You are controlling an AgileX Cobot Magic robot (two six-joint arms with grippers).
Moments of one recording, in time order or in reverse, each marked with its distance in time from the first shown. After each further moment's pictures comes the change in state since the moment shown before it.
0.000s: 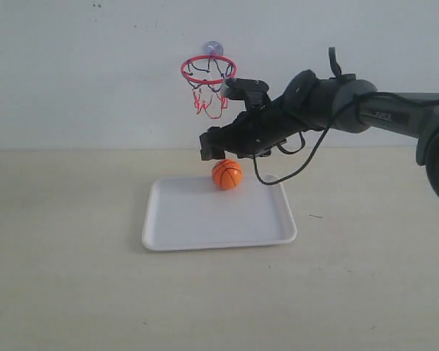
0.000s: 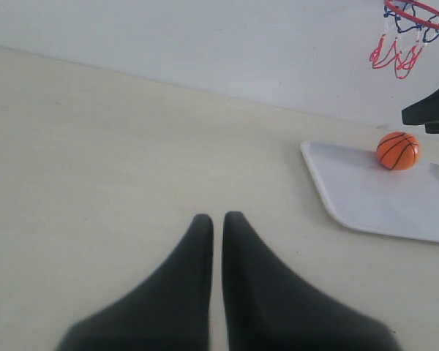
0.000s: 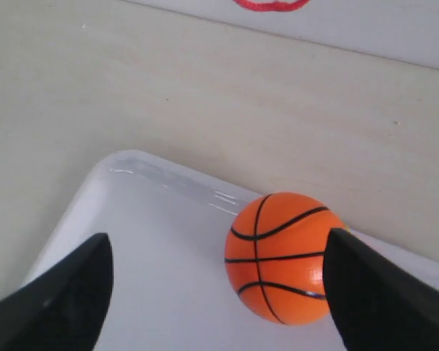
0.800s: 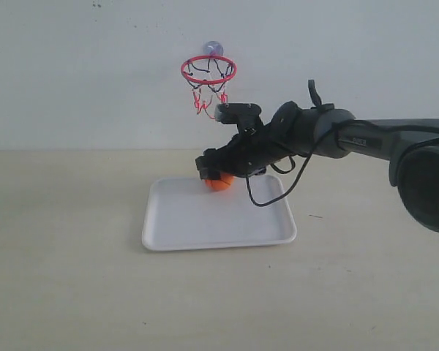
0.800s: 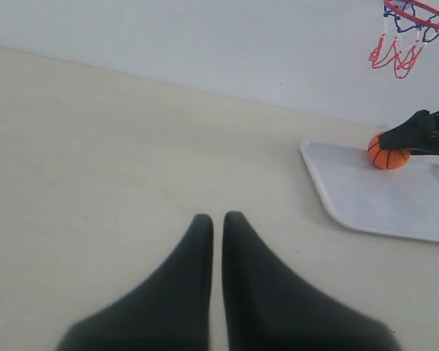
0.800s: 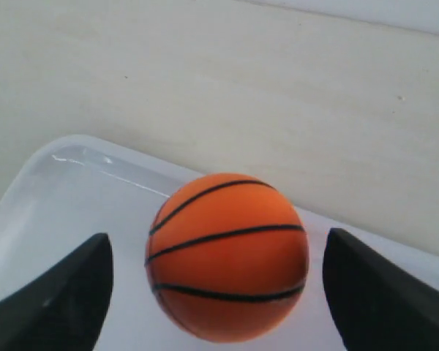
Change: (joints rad) left arm 0.000 0.000 0.000 0.000 0.000 0.000; right arm 0.029 0.095 -0.011 -0.025 -0.109 0.005
